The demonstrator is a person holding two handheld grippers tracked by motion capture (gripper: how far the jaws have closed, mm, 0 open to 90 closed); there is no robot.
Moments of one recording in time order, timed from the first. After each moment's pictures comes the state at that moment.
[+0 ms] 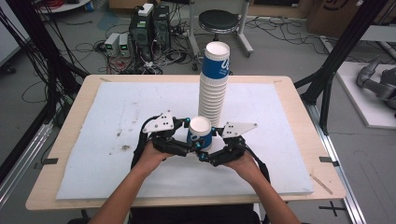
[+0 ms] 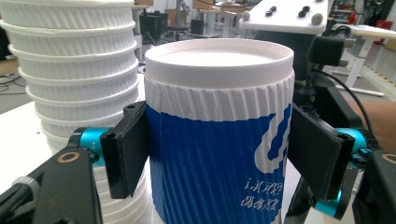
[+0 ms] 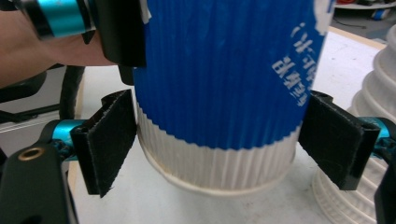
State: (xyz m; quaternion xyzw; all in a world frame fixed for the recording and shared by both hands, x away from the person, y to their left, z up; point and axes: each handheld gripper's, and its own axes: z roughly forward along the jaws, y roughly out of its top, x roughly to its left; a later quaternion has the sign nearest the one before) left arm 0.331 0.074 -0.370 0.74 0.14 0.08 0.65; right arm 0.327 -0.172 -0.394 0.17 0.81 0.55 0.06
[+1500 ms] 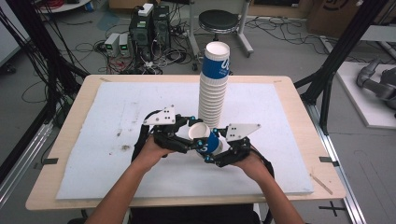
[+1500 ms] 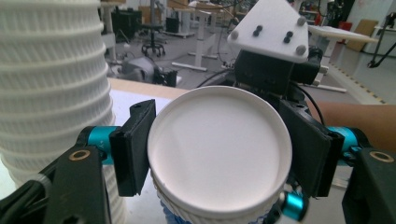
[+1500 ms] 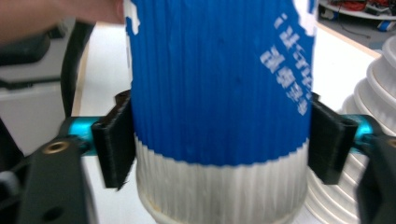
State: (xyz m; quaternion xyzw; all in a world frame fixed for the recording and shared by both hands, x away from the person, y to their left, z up) left arm 0.337 0.070 -0.354 0.75 0.11 0.03 0.65; right arm 0.324 -0.186 -0.386 0.11 0.84 0.52 0.10
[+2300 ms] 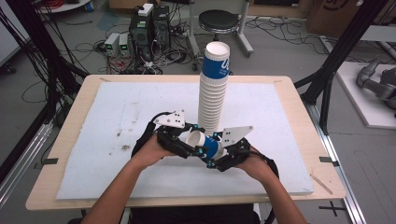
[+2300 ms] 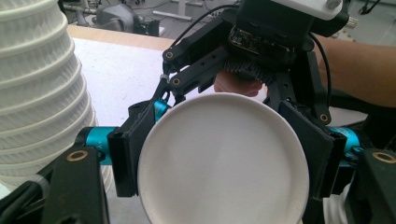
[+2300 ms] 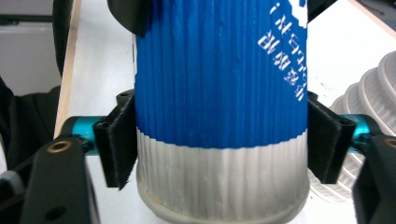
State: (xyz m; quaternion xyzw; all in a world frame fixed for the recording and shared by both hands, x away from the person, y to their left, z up) left arm 0.343 0.062 -0.359 0.81 0.09 -0.01 0.58; right arm 0.321 -0.180 -0.385 0.07 0.88 0.45 0.11
